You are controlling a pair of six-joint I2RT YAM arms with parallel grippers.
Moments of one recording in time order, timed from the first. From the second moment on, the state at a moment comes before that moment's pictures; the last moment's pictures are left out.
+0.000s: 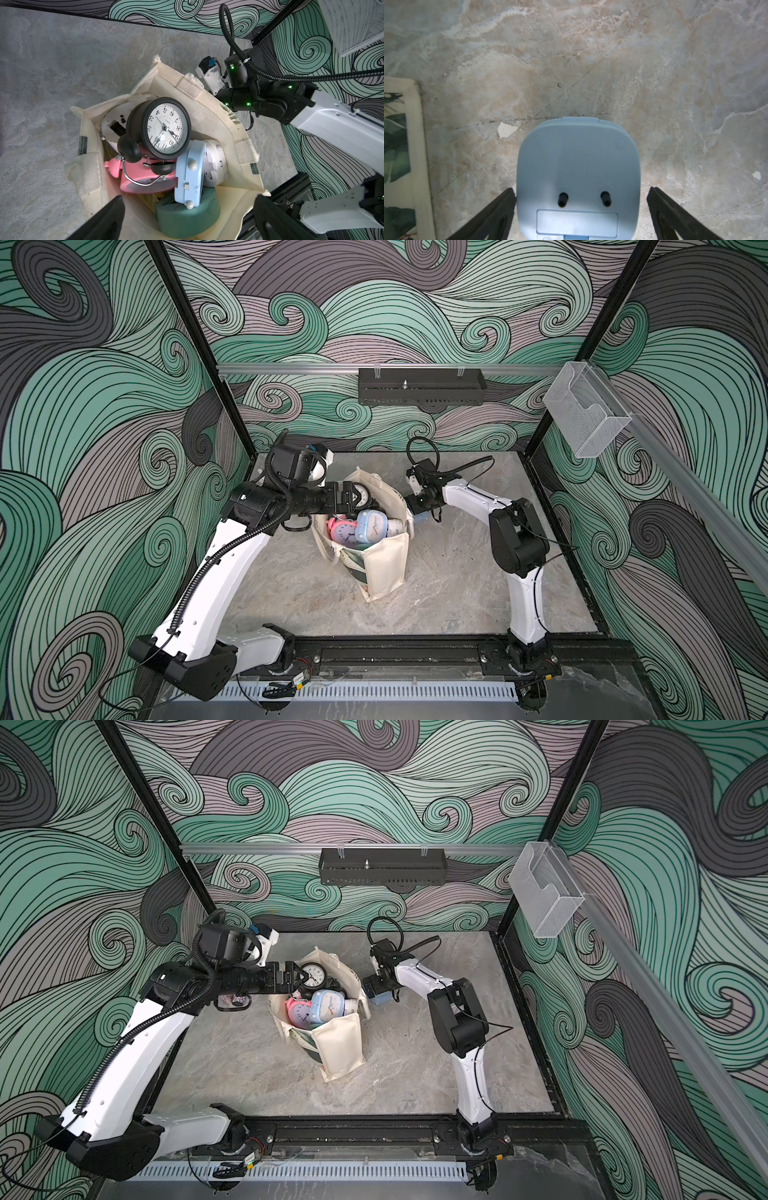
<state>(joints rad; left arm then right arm) -0.40 1.24 1.59 -1.11 0.21 -0.38 0.48 2.13 1.64 -0.64 0.00 0.03</state>
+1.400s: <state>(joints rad) -0.43 1.32 1.62 -1.02 0.50 -0.42 0.46 1.23 1.06 -0.27 -0.27 -0.10</state>
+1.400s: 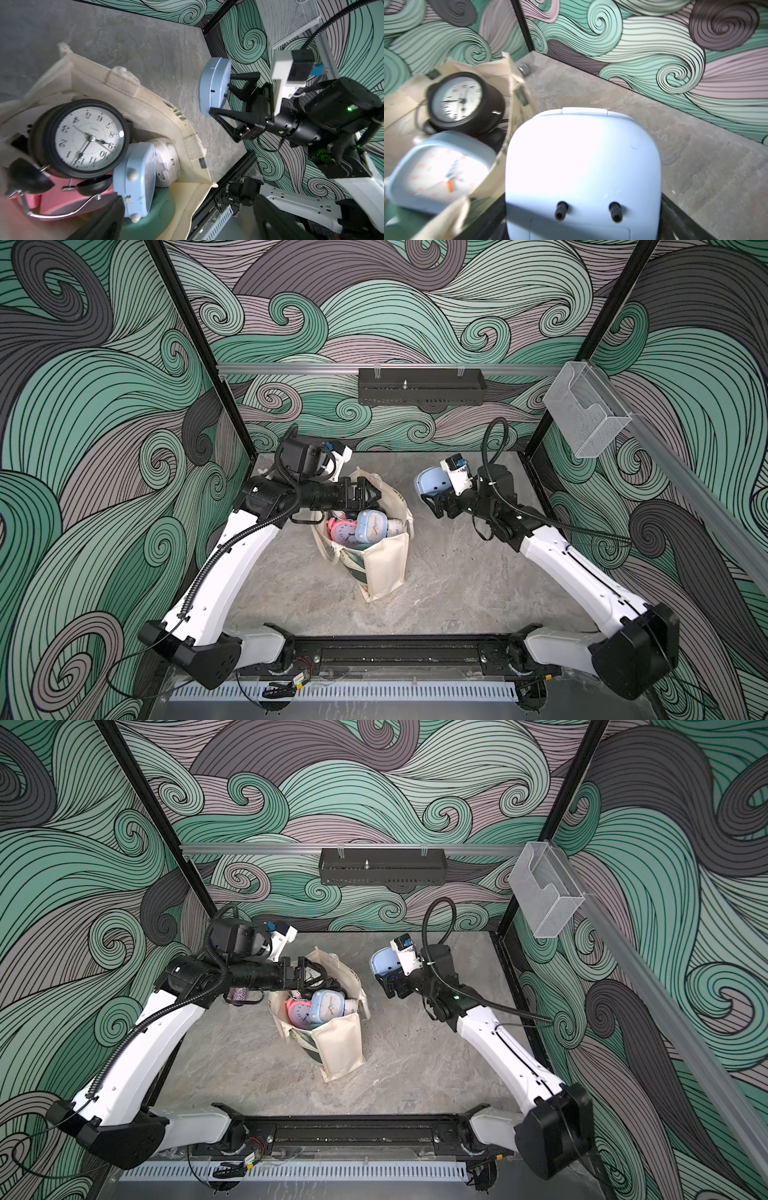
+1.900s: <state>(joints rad) -0.60 1.61 1.94 -1.11 0.54 -0.34 0.51 1.12 1.02 -0.22 -0.48 -0.25</state>
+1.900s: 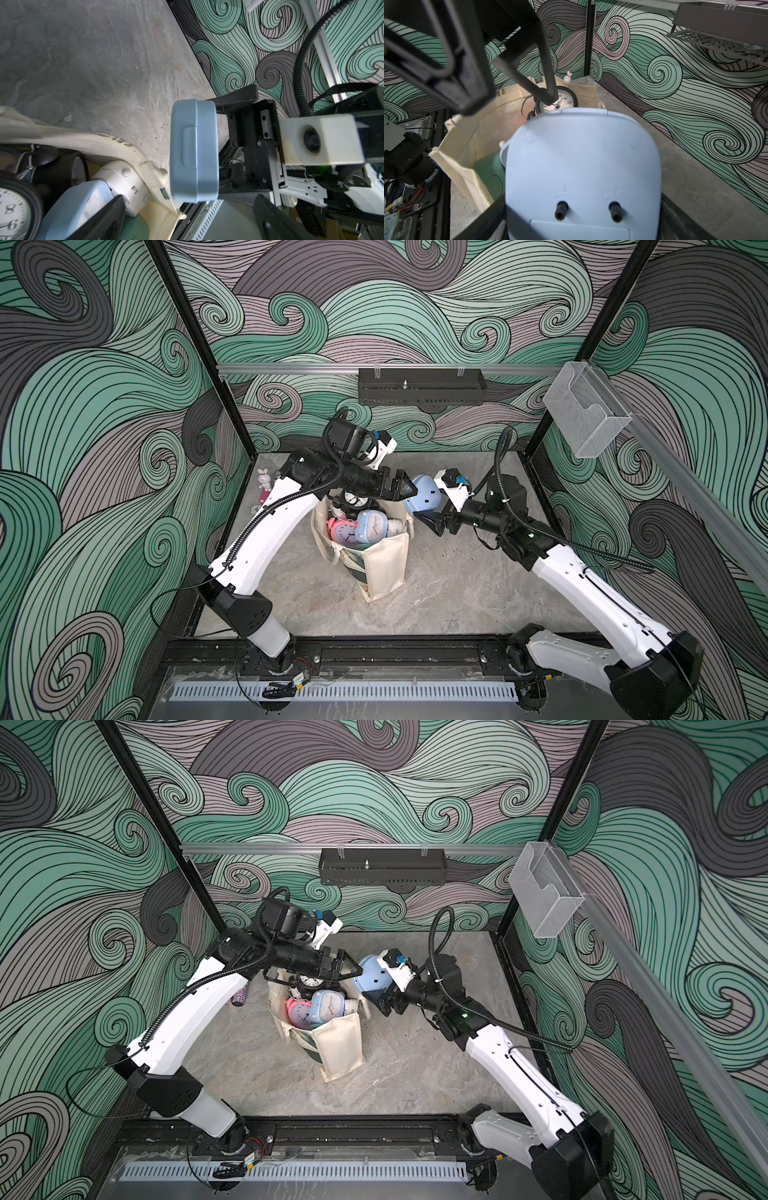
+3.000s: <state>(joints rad) -0.65 1.66 1.94 -1.12 0.51 -0.40 0.53 1.11 1.00 -0.22 -0.49 -0.31</state>
